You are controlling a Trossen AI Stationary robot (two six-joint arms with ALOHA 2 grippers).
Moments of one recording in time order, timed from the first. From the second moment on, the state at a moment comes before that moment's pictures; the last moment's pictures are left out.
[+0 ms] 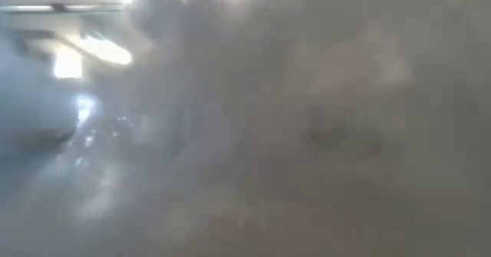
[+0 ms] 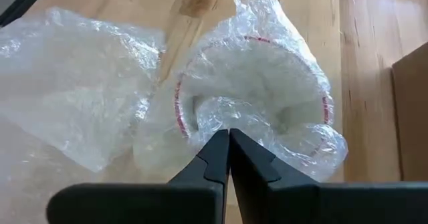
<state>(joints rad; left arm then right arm) -0.32 1.50 1.25 -0.82 -0.12 -0.63 0.26 1.82 1.13 -0.12 0.05 -0.08</state>
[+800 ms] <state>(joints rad) -0.38 1.52 1.05 -0.38 -0.24 -0.59 0.26 1.82 1.12 -0.13 0.05 -0.09</state>
